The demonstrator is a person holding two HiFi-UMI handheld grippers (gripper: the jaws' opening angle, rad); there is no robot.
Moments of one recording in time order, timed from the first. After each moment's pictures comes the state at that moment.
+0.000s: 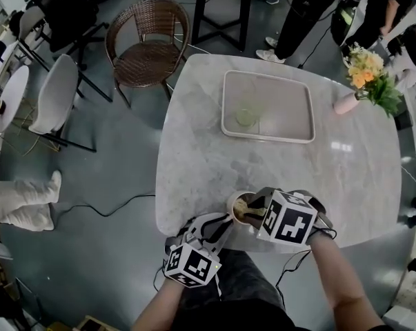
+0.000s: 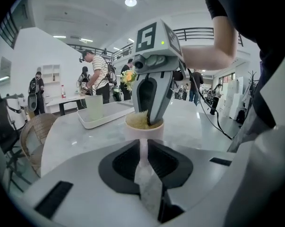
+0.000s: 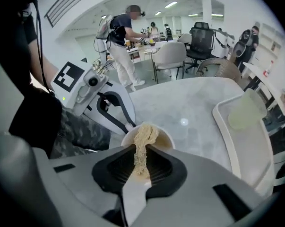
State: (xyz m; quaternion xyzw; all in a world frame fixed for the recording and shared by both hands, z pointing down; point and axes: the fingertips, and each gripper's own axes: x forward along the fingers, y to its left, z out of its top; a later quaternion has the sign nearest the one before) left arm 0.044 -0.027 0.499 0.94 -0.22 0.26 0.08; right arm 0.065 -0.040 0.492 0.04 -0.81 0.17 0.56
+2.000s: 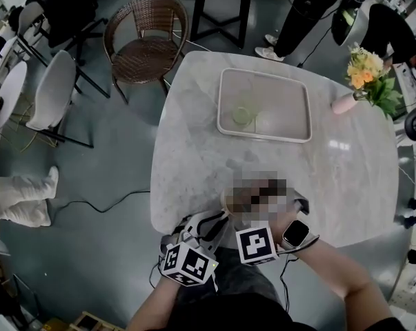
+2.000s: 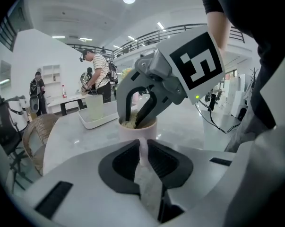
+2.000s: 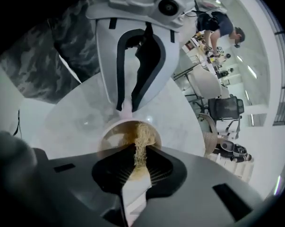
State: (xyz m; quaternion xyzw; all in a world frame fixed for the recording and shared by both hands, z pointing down) left arm 0.049 -0.029 0.500 0.93 -0.23 0.28 0.07; right arm 0.056 -0.075 0.518 -0.01 -0.67 -0.34 0.66
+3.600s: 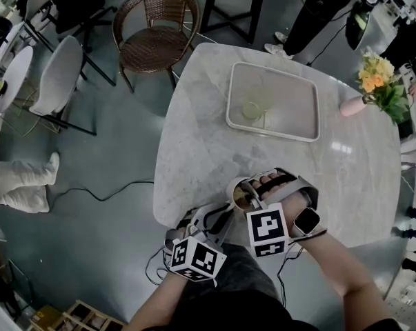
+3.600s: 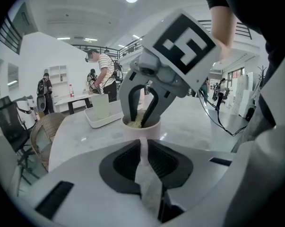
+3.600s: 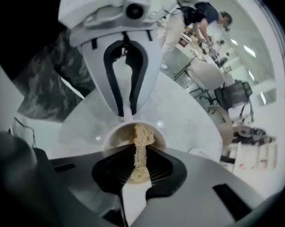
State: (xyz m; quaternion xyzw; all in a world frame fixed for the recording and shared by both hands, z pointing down) left arm 0.049 -0.040 0.502 0.92 -0.27 0.29 0.08; right arm 0.071 -0.074 0.521 -0.06 -0.70 -0.24 0.67
